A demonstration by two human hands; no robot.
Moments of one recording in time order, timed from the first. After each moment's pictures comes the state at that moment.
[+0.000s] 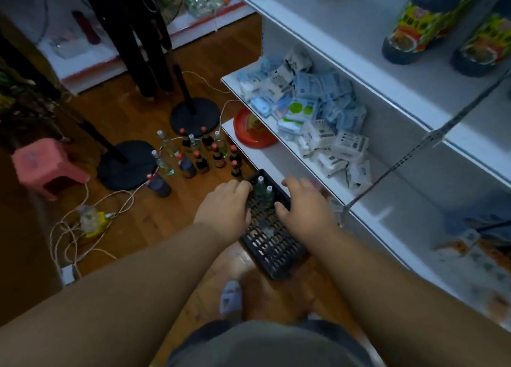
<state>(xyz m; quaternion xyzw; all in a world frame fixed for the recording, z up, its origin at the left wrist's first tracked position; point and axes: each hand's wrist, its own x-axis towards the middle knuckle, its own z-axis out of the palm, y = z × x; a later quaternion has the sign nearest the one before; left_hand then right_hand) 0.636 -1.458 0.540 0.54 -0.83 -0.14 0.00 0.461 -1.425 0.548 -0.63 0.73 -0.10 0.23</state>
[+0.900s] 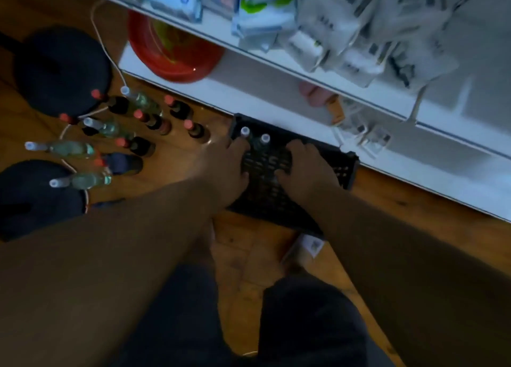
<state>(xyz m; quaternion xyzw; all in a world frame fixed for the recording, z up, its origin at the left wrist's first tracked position) 0.623 -1.763 0.285 0.31 -0.89 -0.25 -0.22 0.494 -1.633 0.271 -0.32 0.86 -0.04 0.39</state>
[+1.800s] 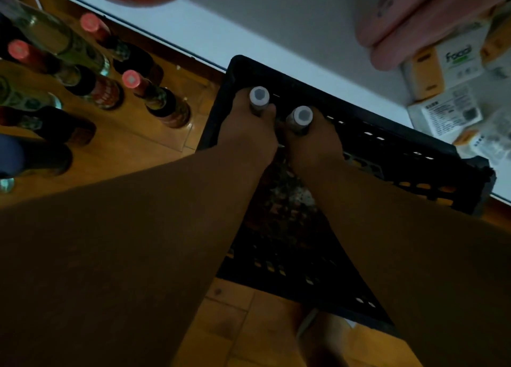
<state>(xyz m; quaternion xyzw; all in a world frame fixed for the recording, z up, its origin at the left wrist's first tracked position) 0.549 -1.778 -0.055 0.55 -0.62 -0.56 0.00 0.470 -1.695 -0.085 -0.14 0.87 -0.30 0.37</state>
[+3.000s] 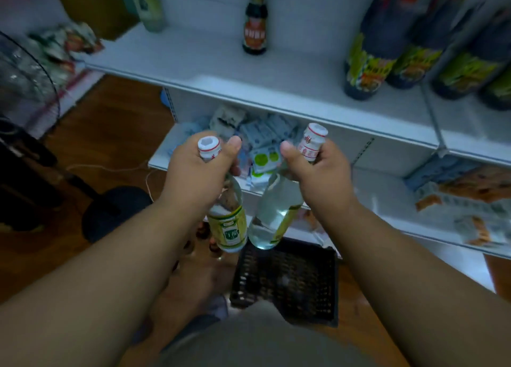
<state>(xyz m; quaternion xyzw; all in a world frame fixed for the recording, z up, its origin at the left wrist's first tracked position) 0.692 -1.817 0.648 0.31 -0.73 -0.52 0.31 0.566 -1.685 0.639 -0.23 0.75 -0.60 0.14</state>
